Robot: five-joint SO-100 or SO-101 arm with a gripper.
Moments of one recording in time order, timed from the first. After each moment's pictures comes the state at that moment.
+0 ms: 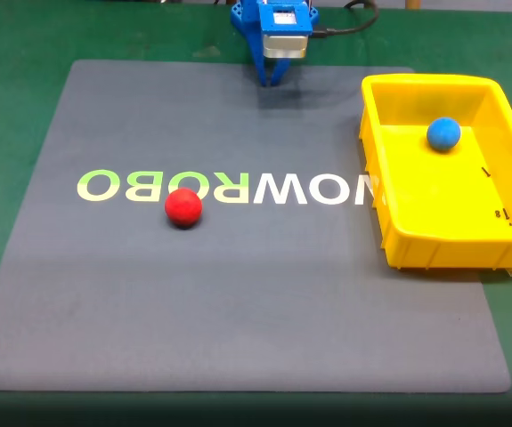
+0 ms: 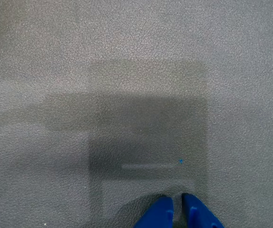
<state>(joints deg) 3.9 189.8 175.9 77.6 -91.7</state>
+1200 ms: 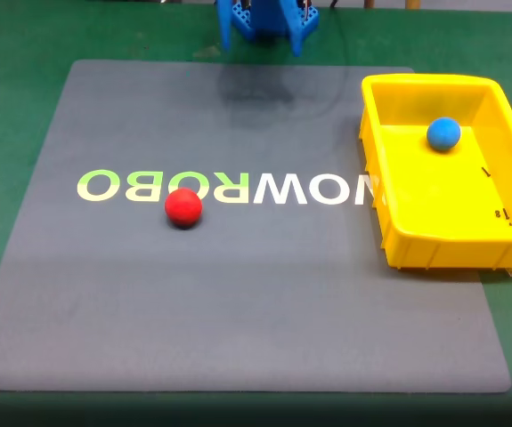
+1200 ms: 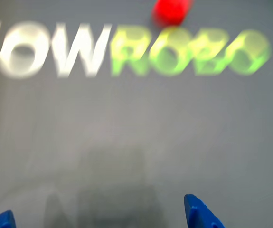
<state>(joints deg) 18.2 170.5 153.6 54.0 -98.5</state>
